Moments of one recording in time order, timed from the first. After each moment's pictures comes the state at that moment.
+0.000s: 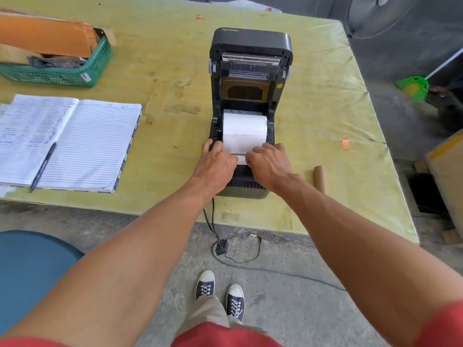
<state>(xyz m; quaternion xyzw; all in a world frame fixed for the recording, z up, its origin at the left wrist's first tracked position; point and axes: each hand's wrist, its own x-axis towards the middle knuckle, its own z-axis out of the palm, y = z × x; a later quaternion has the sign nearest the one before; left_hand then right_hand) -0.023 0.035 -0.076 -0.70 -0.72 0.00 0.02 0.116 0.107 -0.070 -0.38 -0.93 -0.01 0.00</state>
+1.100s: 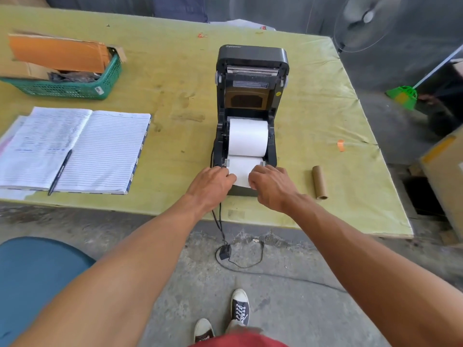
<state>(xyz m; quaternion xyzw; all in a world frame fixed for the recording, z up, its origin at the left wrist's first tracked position) -0.034 -0.023 -0.076 -0.75 -0.66 -0.02 0.01 0.141 0.053 -0.061 -0.36 -0.93 0.09 -0.02</state>
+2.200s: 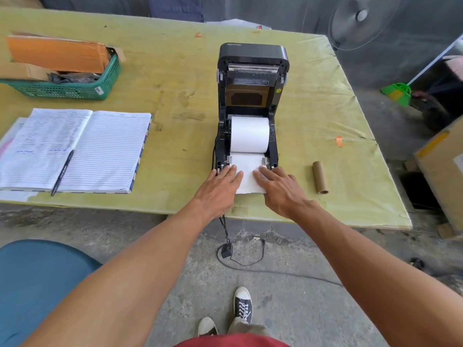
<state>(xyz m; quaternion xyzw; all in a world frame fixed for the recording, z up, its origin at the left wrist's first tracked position) -0.026 -0.035 -0.095 -0.74 -0.67 0.03 -0.06 0.160 0.035 -0.077 -0.38 -0.92 0.06 -0.06</state>
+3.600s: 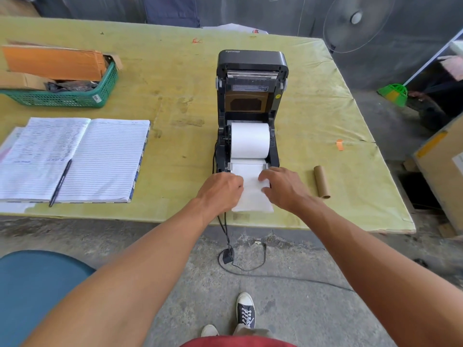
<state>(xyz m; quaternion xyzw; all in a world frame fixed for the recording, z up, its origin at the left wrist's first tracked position) -0.030 -0.019 -0.072 -0.74 -0.66 -0.11 -0.09 0.148 0.061 -0.071 -0.45 -0.88 0.13 0.01</state>
